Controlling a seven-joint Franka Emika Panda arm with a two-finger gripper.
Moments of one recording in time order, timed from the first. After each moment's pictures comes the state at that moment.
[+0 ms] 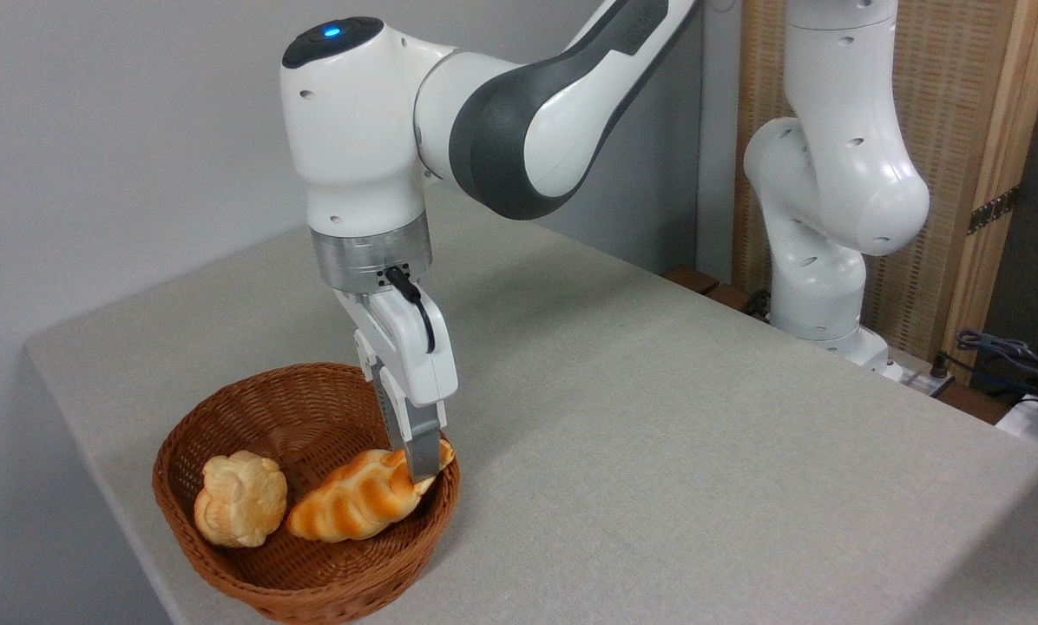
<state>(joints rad) -0.32 0.05 0.28 -1.94 -0.04 2.05 0.94</state>
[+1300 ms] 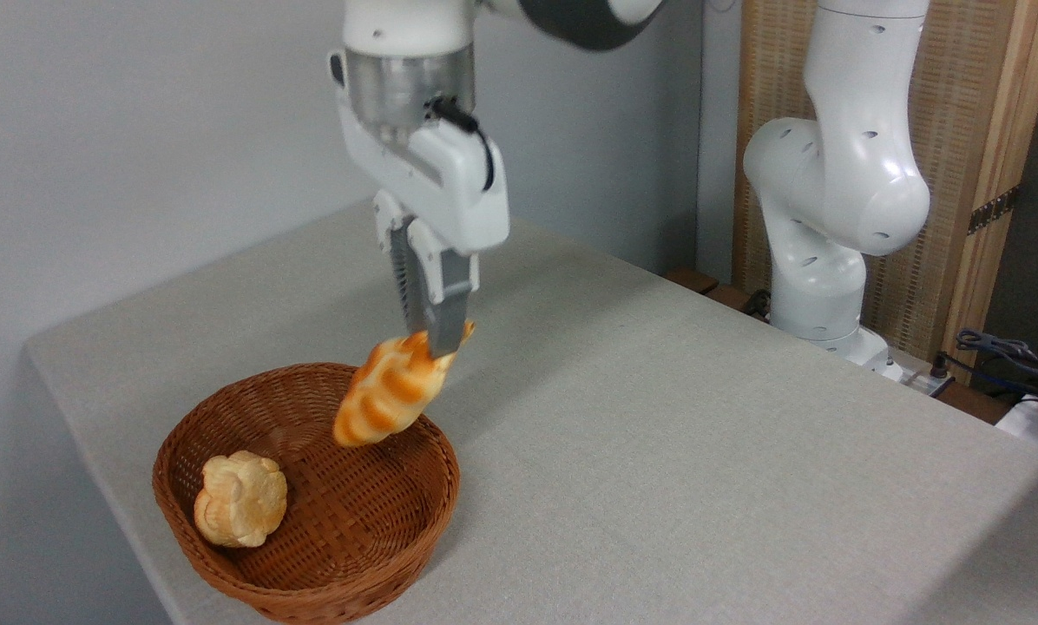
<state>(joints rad) -0.32 -0.16 0.29 -1.88 -0.05 1.81 0.88</state>
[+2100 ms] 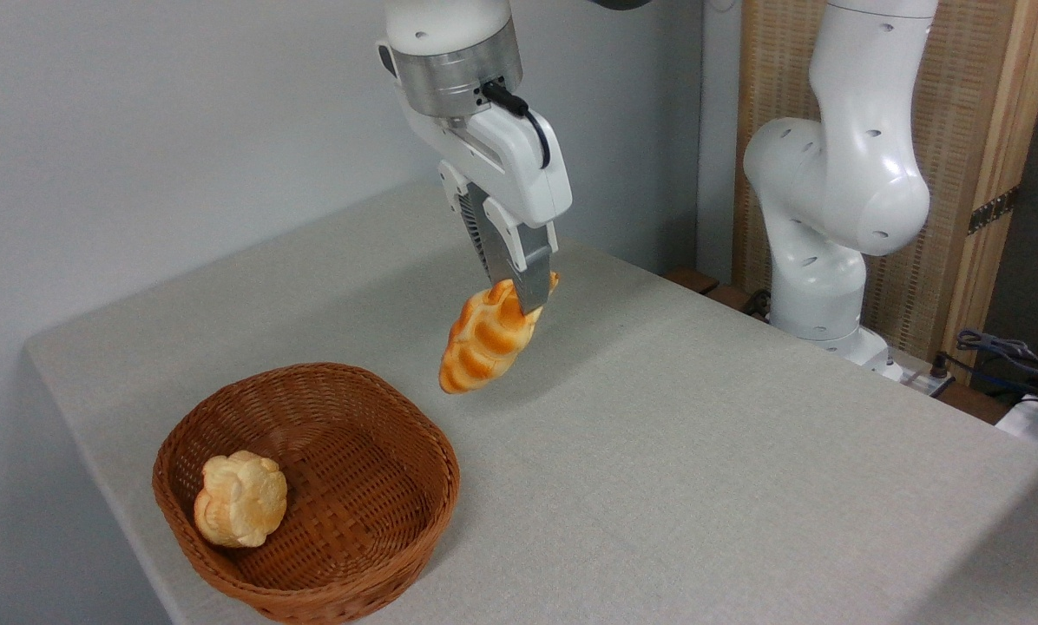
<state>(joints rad) -0.32 -0.20 0.28 -1.88 -0.05 1.52 0.88</state>
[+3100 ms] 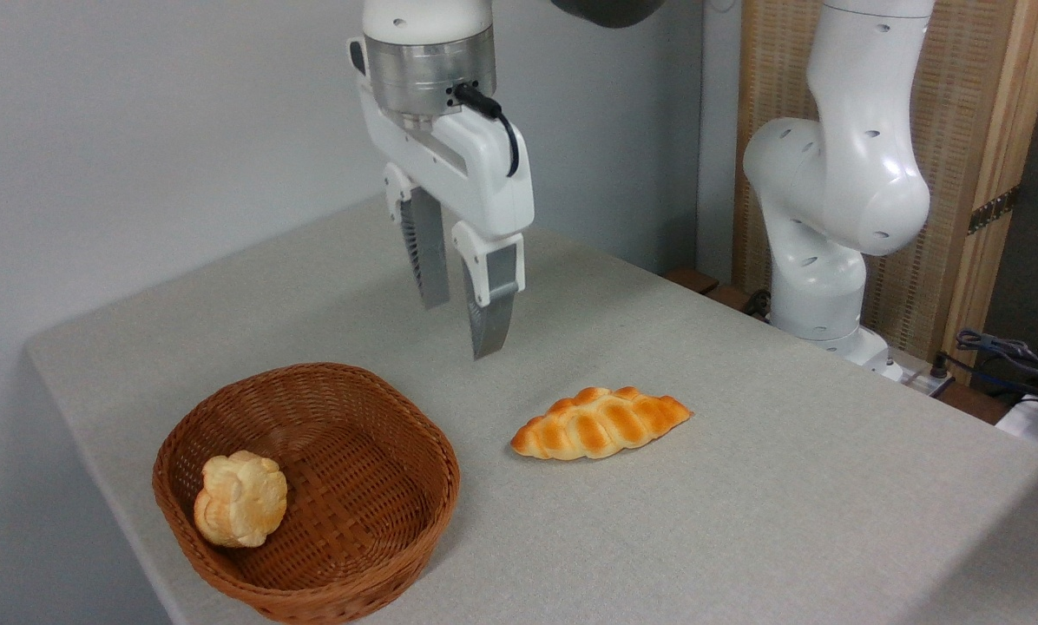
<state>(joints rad) -0.32 -0.17 0.29 -1.88 -0.04 1.76 0.88</state>
